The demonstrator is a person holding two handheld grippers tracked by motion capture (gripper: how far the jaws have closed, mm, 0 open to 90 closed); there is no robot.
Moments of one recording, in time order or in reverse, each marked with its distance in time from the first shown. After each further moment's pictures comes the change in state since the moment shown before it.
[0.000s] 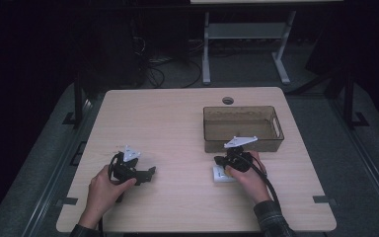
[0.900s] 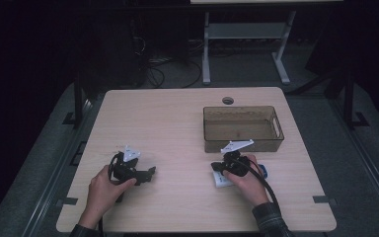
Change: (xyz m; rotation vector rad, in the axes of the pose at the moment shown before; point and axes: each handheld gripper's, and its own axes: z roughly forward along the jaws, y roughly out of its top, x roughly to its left) left arm 0.000 0.000 0.000 0.000 0.000 0.001; right arm 0.012 -0.005 -0.001 0.045 0.061 -0.028
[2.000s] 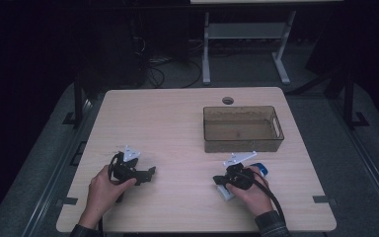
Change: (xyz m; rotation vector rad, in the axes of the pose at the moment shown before) left arm 0.000 0.000 0.000 -0.001 0.000 -0.001; right arm 0.021 -0.025 -0.017 0.042 0.045 -0.021
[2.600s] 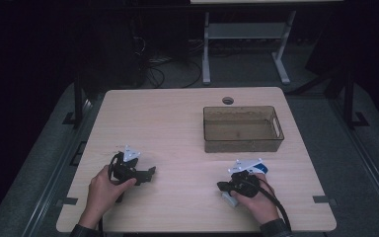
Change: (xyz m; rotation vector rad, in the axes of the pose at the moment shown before) left arm 0.000 0.000 0.000 0.000 0.000 0.000; right arm 0.009 -0.016 -0.014 0.002 -0.006 -0.002
